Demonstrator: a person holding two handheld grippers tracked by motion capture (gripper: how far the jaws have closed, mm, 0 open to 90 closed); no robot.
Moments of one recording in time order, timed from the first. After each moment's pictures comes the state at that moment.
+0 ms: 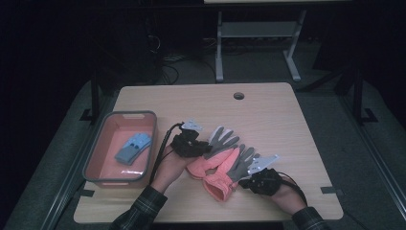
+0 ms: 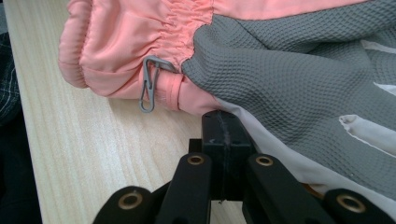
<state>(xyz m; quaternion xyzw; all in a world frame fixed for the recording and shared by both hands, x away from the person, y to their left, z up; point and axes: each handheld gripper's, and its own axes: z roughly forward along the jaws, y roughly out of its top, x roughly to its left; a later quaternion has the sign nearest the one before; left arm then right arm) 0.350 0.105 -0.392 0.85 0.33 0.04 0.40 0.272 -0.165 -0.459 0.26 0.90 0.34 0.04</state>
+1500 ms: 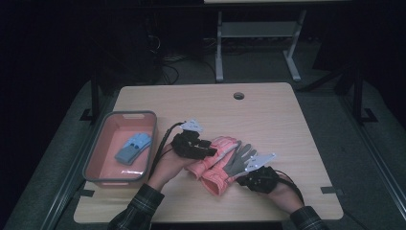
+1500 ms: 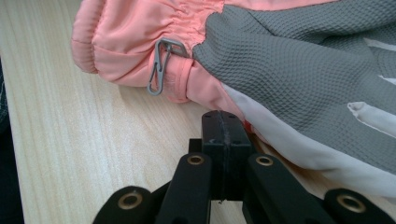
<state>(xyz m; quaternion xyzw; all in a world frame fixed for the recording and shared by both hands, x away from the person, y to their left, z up) 0.354 0.110 -0.391 0.86 0.29 0.01 0.42 0.278 -0.159 -0.459 0.26 0.90 0.35 0.05</state>
